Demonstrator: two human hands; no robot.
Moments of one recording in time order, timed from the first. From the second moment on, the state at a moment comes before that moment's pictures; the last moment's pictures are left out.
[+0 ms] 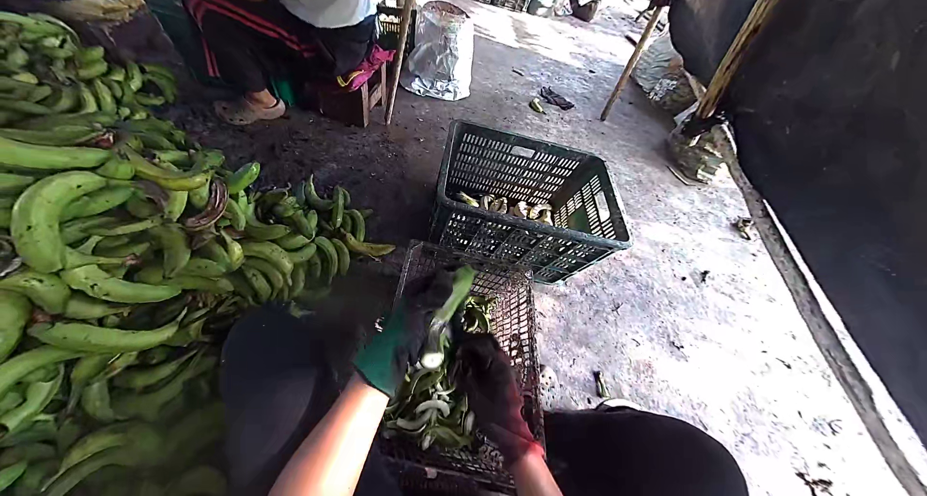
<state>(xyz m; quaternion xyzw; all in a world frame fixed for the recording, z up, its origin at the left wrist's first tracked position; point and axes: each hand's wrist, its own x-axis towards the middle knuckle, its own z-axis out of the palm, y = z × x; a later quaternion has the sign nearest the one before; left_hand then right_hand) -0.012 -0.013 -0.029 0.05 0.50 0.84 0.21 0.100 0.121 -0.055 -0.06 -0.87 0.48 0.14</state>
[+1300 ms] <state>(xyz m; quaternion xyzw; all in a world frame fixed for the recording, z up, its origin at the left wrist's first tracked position) -0.007 -0.020 -0.039 -0.07 0.59 0.80 0.08 0.090 0.111 -0.073 0.02 -0.89 0.44 0.12</state>
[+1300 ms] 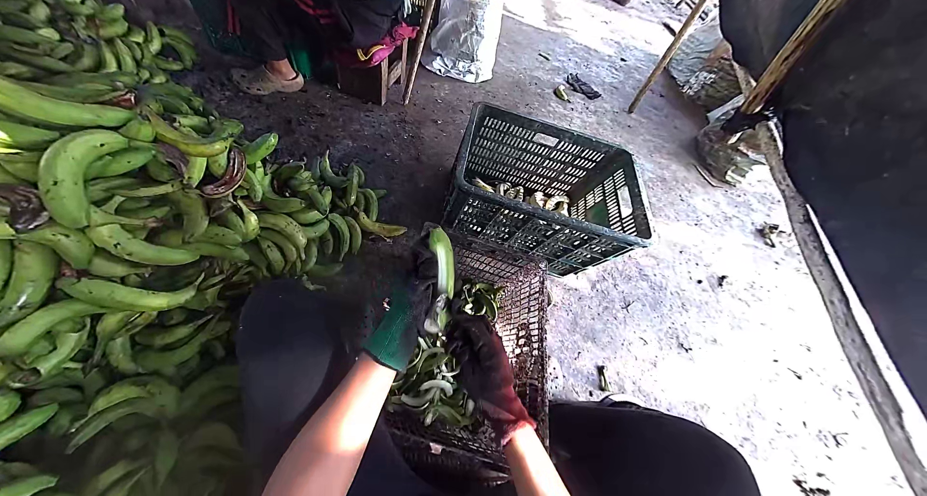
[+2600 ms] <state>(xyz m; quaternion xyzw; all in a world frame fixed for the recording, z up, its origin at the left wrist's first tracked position) -0.007 -0.011 -0.034 -0.06 0.66 0.73 0.16 0.056 0.125 -0.050 0.03 -0.95 0.22 0.22</state>
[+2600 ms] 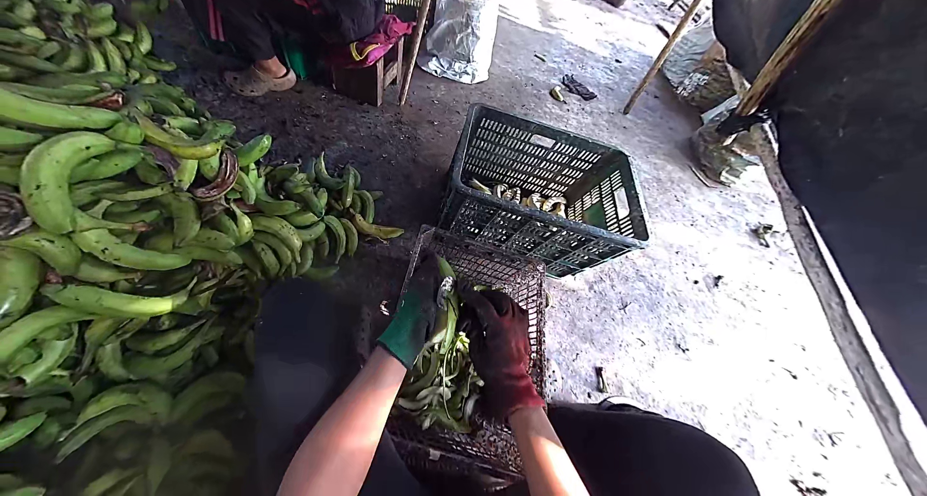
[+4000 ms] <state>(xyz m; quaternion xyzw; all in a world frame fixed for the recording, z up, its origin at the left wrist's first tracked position) -0.003 -0.044 -0.047 -0.02 0.56 0.80 0.23 0.103 0.115 -0.072 0.03 -0.83 0.54 0.10</state>
